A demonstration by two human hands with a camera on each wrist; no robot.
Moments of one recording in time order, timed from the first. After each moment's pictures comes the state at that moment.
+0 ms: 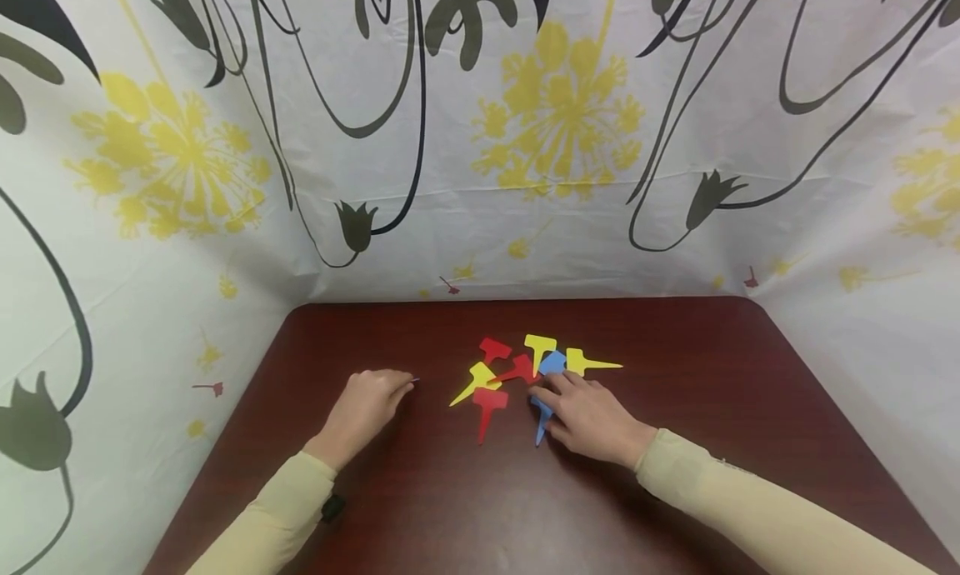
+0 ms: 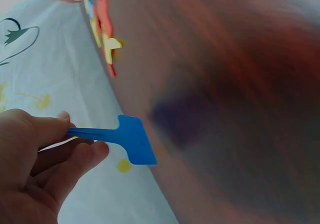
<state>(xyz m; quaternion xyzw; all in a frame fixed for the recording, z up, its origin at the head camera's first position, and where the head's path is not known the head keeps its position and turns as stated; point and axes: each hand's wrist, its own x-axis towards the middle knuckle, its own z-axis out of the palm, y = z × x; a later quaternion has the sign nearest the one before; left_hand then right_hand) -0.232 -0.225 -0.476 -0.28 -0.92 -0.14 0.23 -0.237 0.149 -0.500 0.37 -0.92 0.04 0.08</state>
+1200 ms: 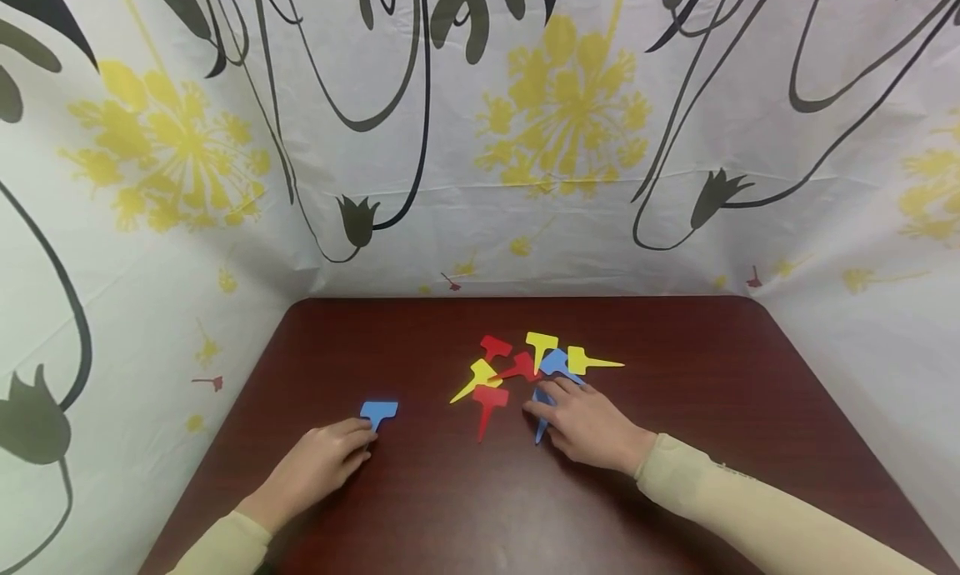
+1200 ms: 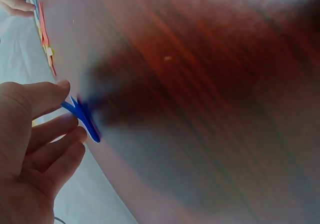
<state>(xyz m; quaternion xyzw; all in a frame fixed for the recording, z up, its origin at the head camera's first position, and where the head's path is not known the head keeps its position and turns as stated) -0.170 -0.289 -0.507 -0.35 -0.91 -0.11 0.18 -0.232 0.146 -0.504 0.42 -0.90 0.01 0.09</state>
